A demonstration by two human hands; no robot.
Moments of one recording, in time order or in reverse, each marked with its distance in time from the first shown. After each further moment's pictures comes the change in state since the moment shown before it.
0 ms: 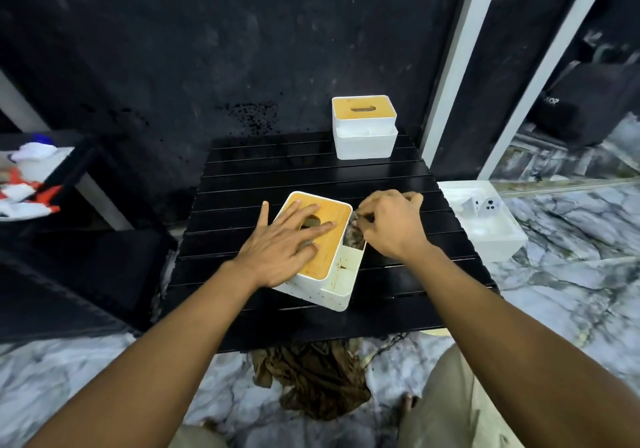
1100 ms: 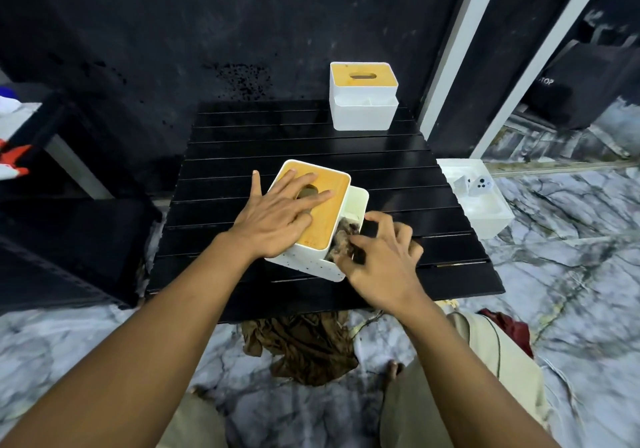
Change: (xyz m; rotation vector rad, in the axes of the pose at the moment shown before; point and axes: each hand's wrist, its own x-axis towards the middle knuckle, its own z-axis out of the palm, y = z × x) left_hand 0.006 -0.008 0.002 -0.068 0.011 -0.040; right_hand -0.086 -0.042 0.018 0.132 -0.158 0.207
